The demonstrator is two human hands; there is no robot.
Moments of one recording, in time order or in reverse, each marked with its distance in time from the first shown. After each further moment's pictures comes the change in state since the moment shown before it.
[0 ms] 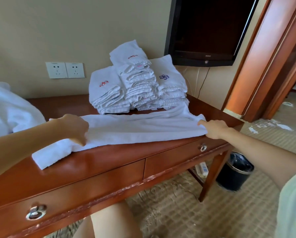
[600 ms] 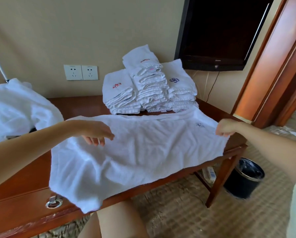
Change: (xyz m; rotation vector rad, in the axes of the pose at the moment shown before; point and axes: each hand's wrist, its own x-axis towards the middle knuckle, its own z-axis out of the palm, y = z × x) left_hand -0.012 0.003 0.009 -0.939 -0.174 0.042; right_hand 0.030 0.026 -0.008 0.583 -0.118 0.205
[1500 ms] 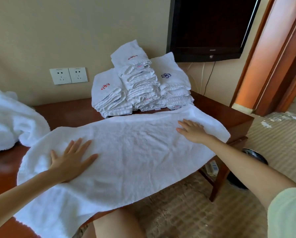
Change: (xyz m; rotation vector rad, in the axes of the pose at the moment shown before) left_hand 0.018 -0.062 0.080 0.350 0.371 -0.120; right_hand -0.007 -0.074 0.085 -0.060 0.056 -0.333
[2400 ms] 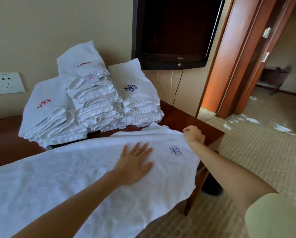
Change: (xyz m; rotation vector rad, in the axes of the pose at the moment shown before) left_hand 0.133 0.281 -0.007 -0.117 0.074 0.748; right_hand 0.066 0.104 -0.044 0.402 0.508 0.647
